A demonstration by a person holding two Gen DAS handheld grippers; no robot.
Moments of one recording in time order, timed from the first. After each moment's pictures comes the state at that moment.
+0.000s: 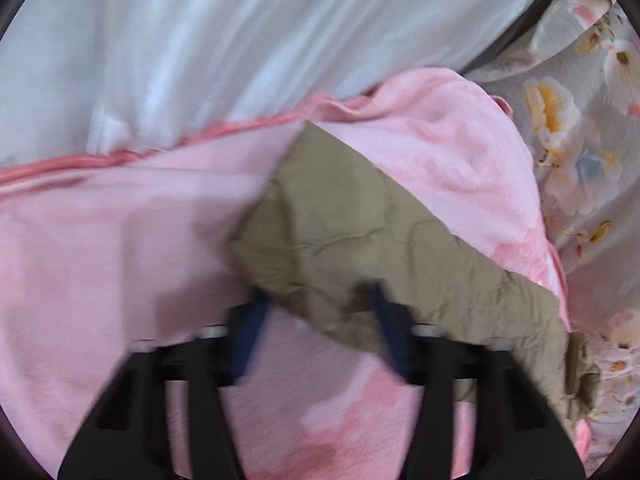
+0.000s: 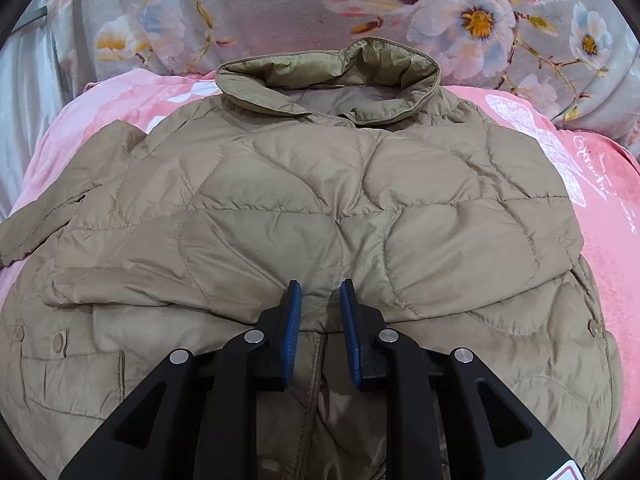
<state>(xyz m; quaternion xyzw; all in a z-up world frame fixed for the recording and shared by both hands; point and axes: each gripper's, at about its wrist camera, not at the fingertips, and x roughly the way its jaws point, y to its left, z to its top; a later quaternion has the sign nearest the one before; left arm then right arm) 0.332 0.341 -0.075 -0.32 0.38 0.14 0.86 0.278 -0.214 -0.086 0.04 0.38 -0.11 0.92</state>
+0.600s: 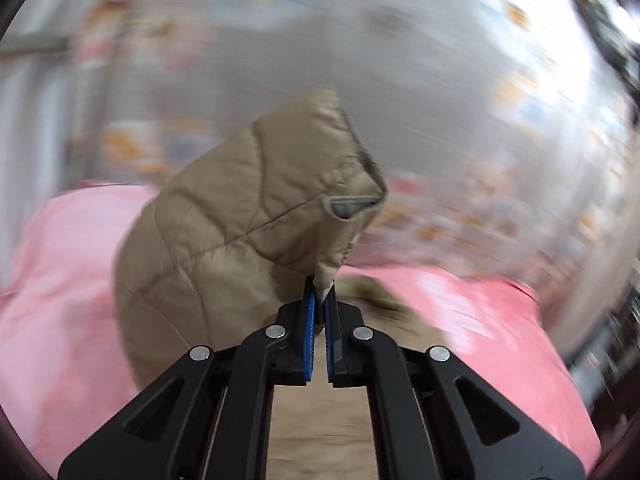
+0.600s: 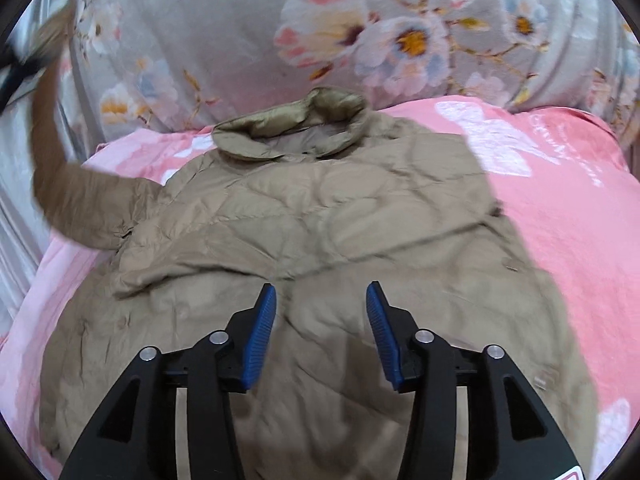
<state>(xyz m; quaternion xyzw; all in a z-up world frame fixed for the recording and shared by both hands) 0.276 -0.042 0.147 -0.08 0.23 -0.27 0.93 0.164 -0.242 -0.042 0.11 0.31 -0.13 0.94</state>
